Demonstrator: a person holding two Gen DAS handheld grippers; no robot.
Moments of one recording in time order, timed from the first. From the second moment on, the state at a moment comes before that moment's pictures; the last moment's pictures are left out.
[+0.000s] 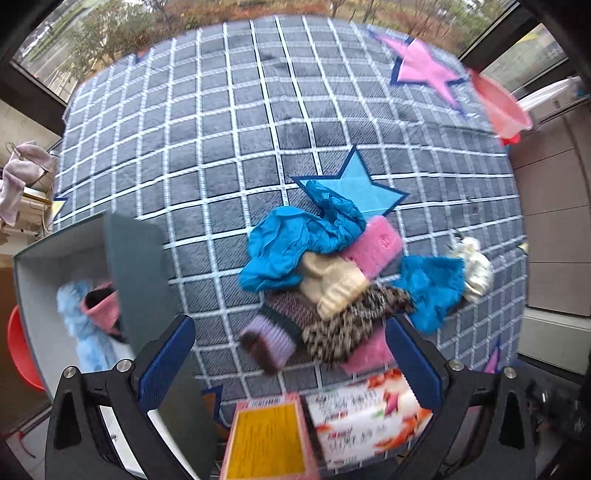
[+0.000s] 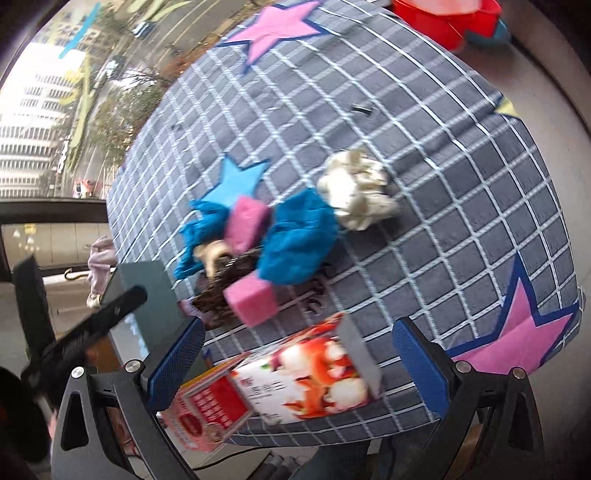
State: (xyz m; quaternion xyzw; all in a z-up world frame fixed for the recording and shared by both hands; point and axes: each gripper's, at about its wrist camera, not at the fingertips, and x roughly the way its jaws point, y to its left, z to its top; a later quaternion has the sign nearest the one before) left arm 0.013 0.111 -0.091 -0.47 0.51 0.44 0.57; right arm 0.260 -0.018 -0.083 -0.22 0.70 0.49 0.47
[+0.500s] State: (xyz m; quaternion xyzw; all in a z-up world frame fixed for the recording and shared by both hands) left arm 0.039 0.154 -0.184 -0.48 0.58 0.45 0.49; right arm 0.305 0.028 -0.152 -0.19 0.73 0.45 0.48
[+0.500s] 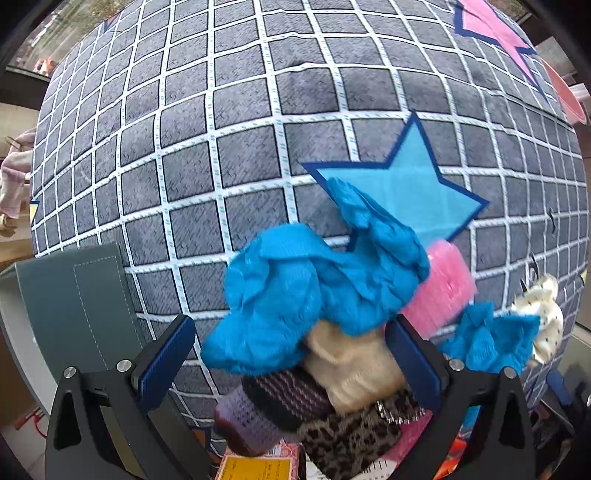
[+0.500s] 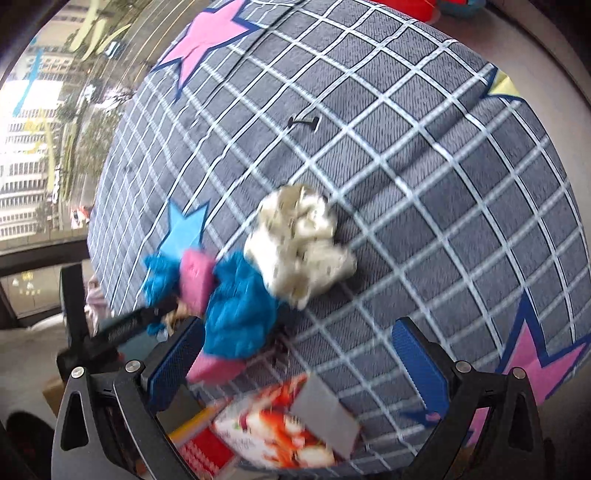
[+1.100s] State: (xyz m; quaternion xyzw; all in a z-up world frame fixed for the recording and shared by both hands) left arm 0.011 0.226 -0.192 -0.50 0.55 0.48 0.47; right arm 0.368 0.001 -0.189 -0.25 0.70 0.39 0.55
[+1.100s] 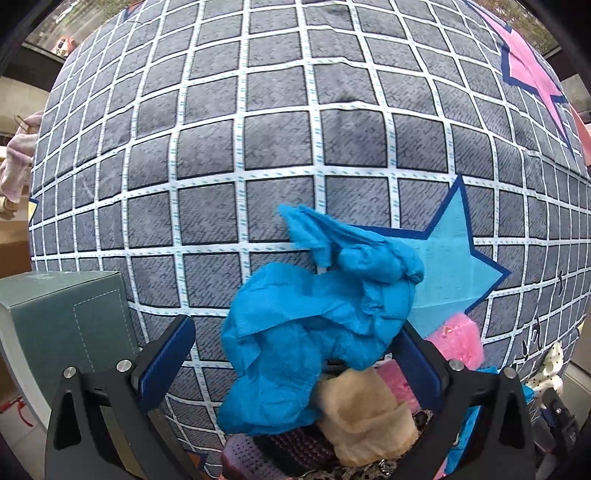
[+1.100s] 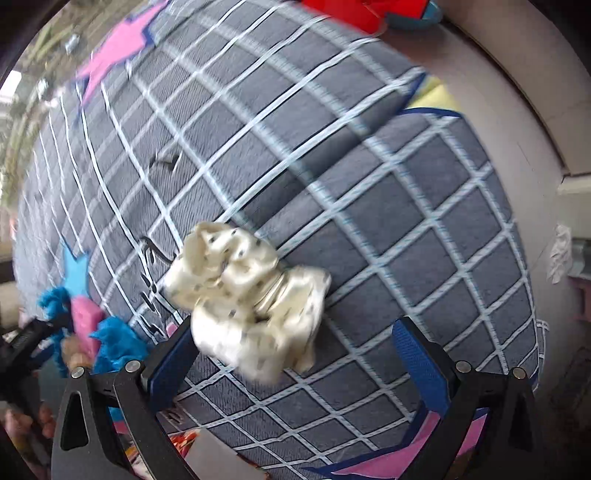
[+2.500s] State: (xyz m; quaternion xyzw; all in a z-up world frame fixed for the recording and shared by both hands) left arm 0.048 0.190 -0.166 -0.45 0.52 0.46 0.56; right arm 0.312 0.053 -0.194 -0.39 0.57 0.49 0.53
